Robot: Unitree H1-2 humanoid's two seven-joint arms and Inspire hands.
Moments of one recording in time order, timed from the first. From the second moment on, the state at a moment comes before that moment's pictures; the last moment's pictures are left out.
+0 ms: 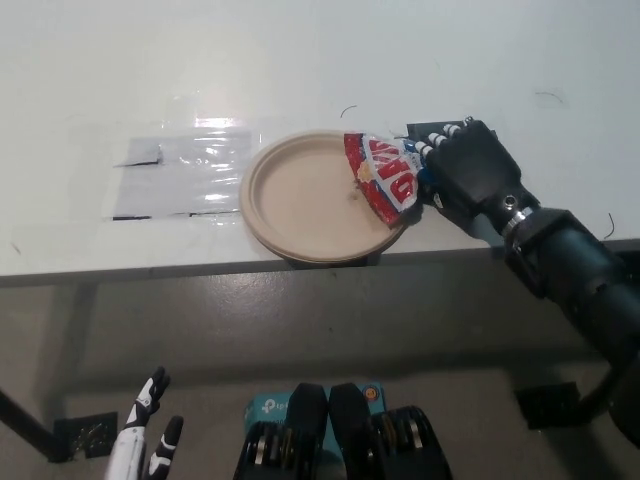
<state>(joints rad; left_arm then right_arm) 0.18 0.11 -0.03 0.04 0.35 -0.29 0.11 -1.08 -0.22 0.99 1.40 -0.98 -0.16 -0.81</state>
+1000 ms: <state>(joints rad) 0.18 0.12 -0.04 0.04 0.35 -0.29 0.11 -1.15 -0.20 1.07 1.40 -1.10 -0.10 -0.85</state>
